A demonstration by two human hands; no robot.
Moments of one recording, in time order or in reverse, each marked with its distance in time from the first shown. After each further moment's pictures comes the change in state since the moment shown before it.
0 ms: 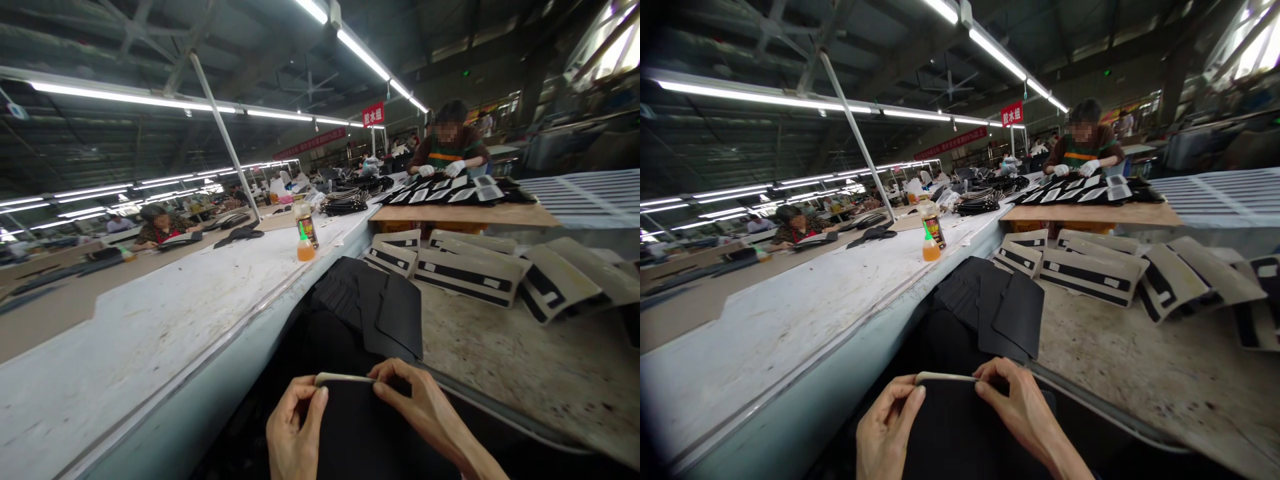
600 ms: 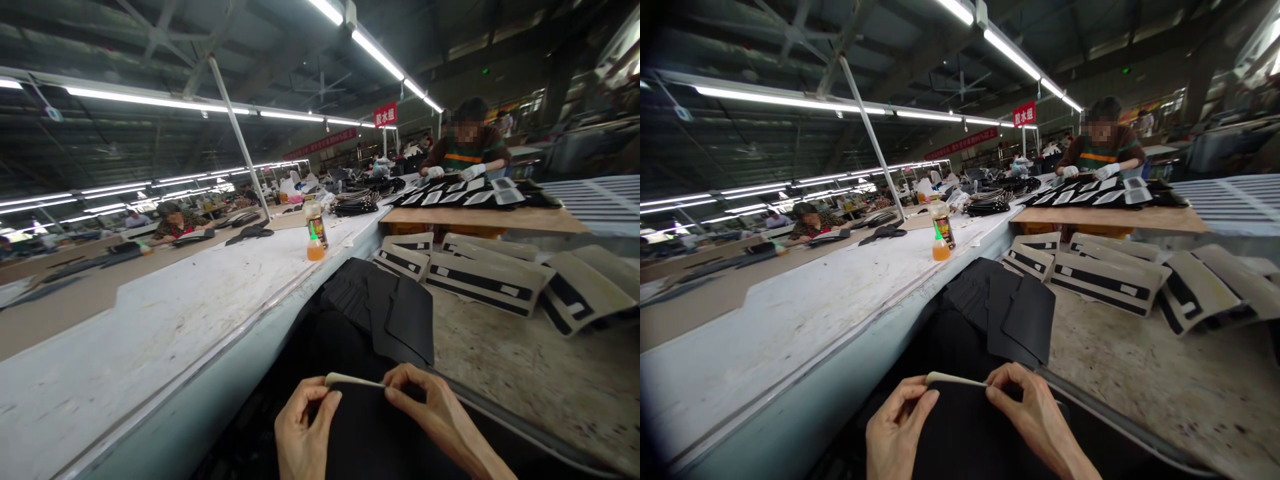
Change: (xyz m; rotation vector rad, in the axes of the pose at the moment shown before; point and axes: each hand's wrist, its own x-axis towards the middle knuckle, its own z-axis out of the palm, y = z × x) left_hand -0.001 -0.014 -0.002 0.009 0.046 0.032; right_hand -0.001 0.001 -0.001 -0.003 -0.009 0.013
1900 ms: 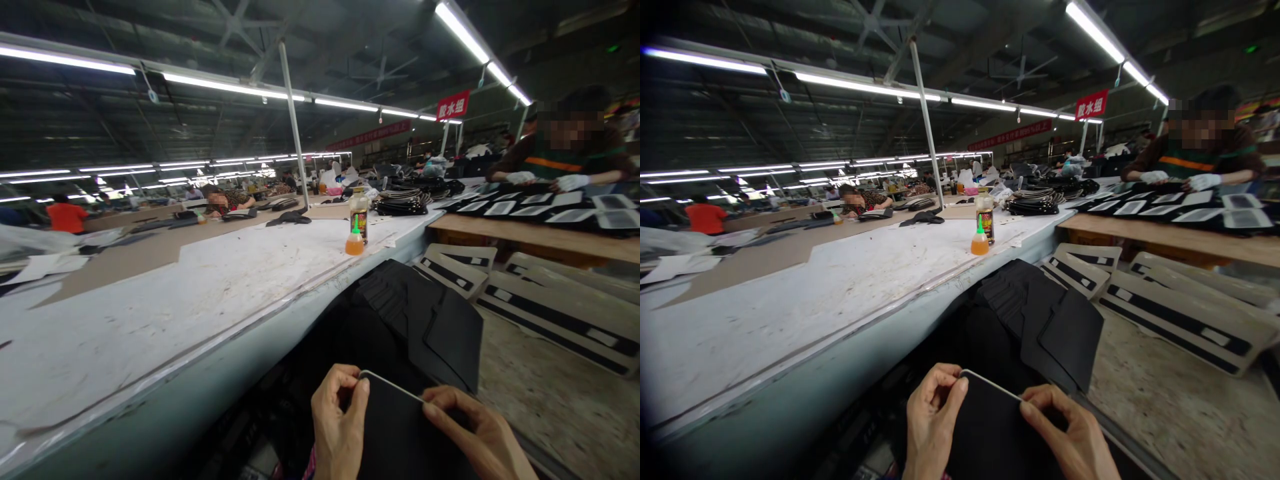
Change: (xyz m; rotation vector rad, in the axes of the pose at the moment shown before) left_hand -0.003 -0.006 0.005 -0.076 0.070 0.063; right_hand 0.006 0.039 0.003 -0.047 -0.020 0.045
